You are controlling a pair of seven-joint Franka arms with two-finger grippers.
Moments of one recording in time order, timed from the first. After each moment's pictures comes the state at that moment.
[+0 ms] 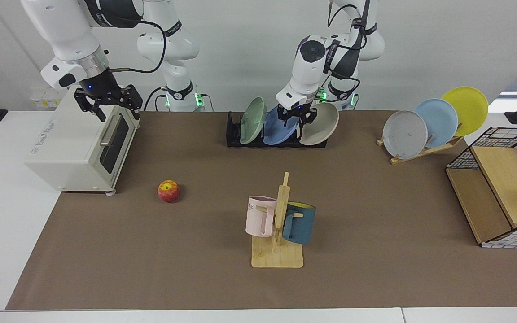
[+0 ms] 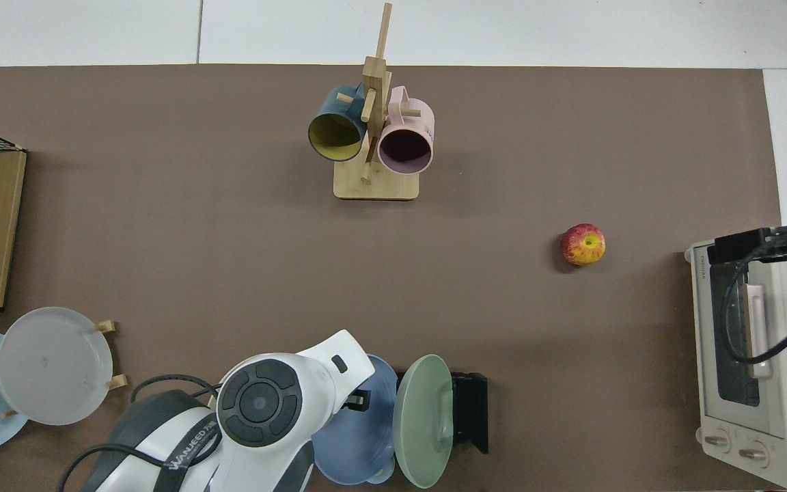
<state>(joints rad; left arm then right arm) -0.04 -0.24 -0.61 -2.36 -0.26 2.08 -0.30 -0.02 -0.09 -0.02 -1.71 0.03 1.62 -0.08</state>
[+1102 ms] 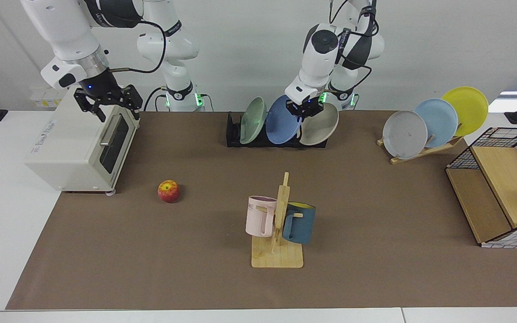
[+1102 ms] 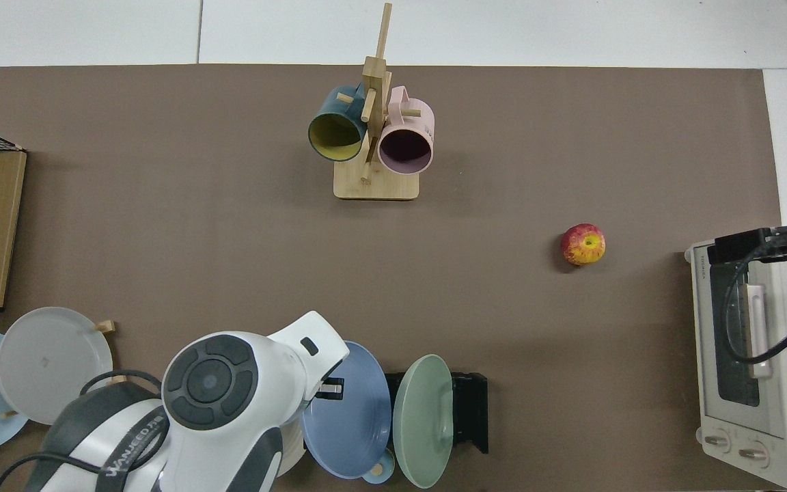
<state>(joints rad) 0.02 -0.28 -0.58 -2.26 -0.27 1.91 -0.32 -0.02 -0.09 -0.02 -1.71 0.03 1.62 -0.08</state>
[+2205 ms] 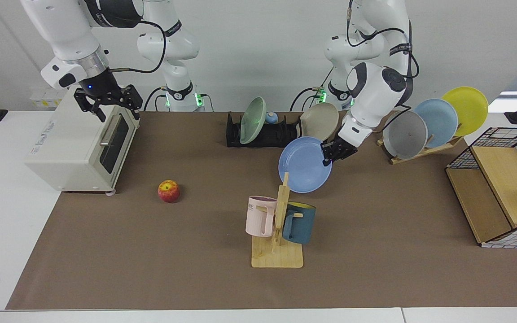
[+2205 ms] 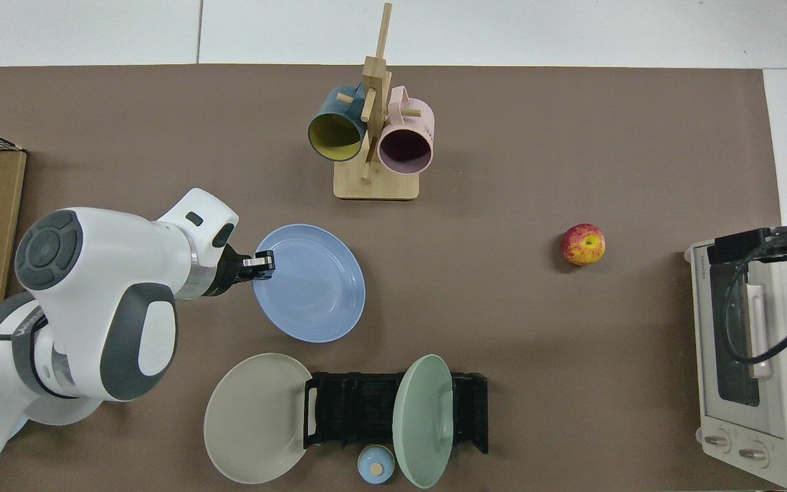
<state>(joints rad) 0.07 0.03 -0.36 -2.13 -0.34 2.27 -0.22 -0.02 -0.09 -0.02 -1.71 0.03 1.62 -0.08</state>
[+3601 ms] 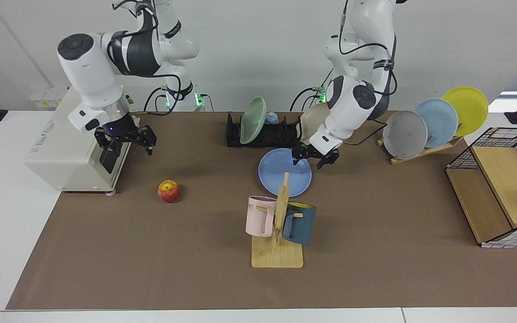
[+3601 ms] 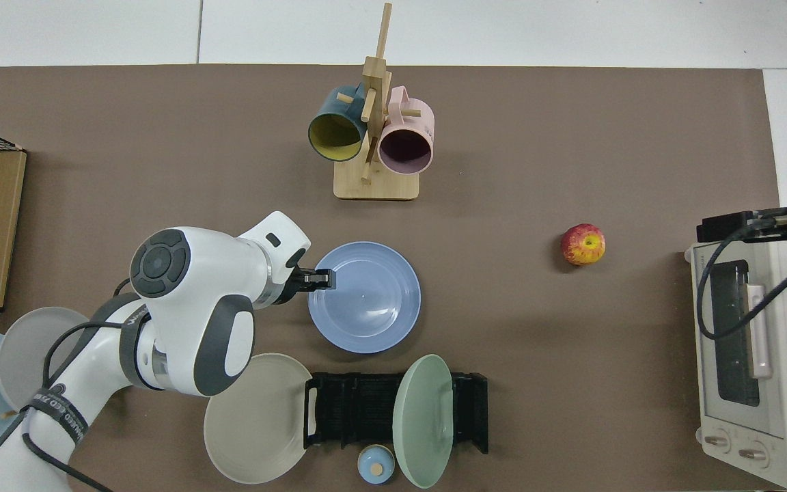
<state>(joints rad) -0.04 0.11 -0.36 -2.12 -0.34 2.27 -0.14 0.01 0.02 -0.02 -1.88 0.00 1.94 -0.03</state>
